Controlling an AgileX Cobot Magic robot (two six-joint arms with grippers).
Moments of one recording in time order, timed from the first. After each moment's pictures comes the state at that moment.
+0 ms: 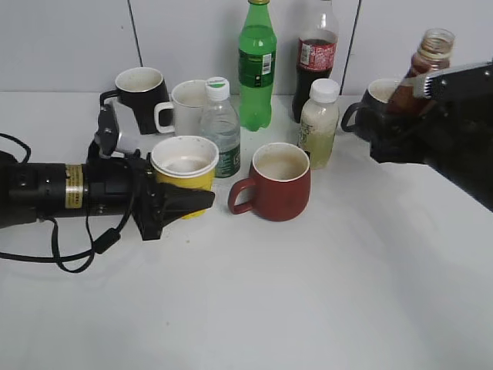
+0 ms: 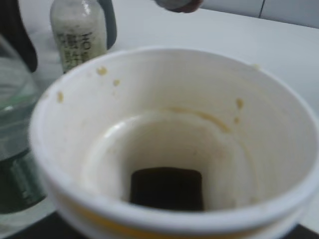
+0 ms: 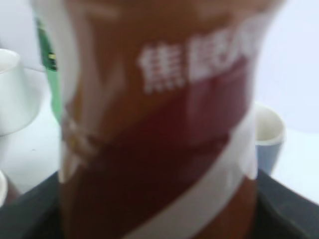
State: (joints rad) left arm -0.27 2.01 -0.78 1.15 -1.04 -0.50; right arm 0.27 1.78 -0.54 0.01 -0.98 -0.09
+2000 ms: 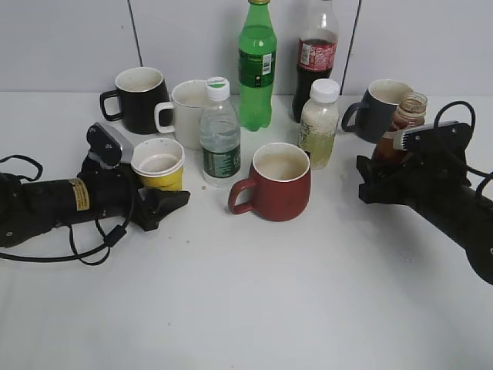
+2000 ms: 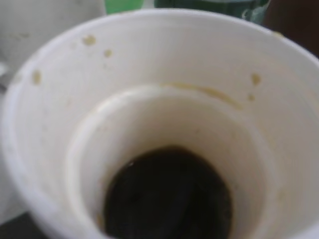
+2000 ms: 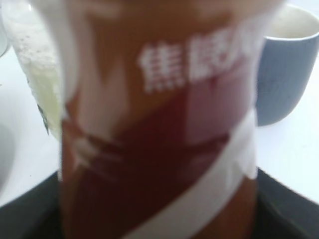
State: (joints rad) left arm -0.19 2.23 -0.86 0.83 -0.95 -0.28; right arm 0.21 2.10 -0.57 -0.06 -1.18 -0.05
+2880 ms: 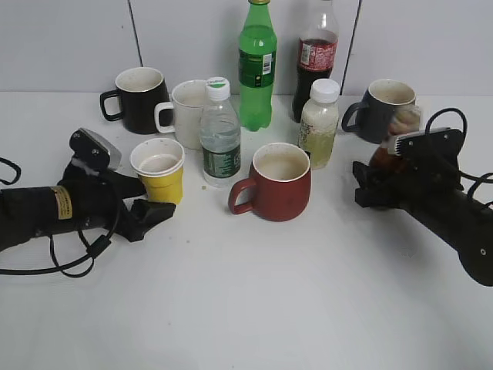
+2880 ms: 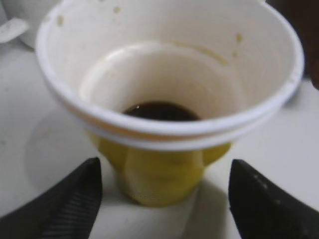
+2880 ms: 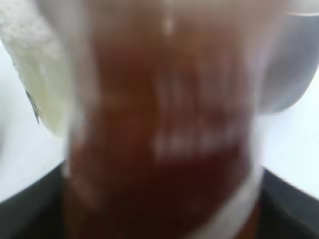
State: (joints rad) left arm -0.19 2.13 -0.74 0.78 -0.86 -0.28; right arm 0.21 2.16 -0.60 -0.06 -1.18 -0.05
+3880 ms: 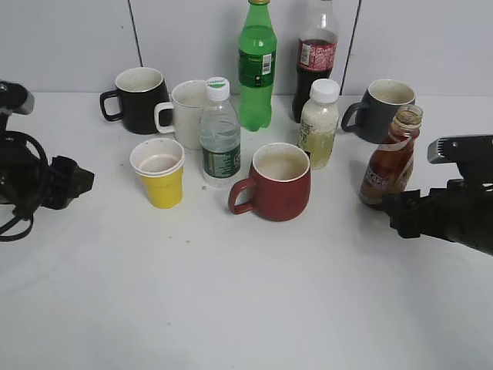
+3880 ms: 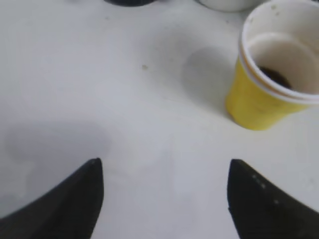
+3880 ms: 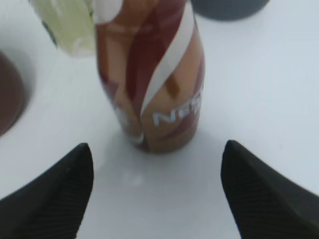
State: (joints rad) left arm -0.25 1.50 -0.57 0.47 -0.10 -0.47; right arm 0.21 1.77 -0.39 -0.04 -0.73 0.08
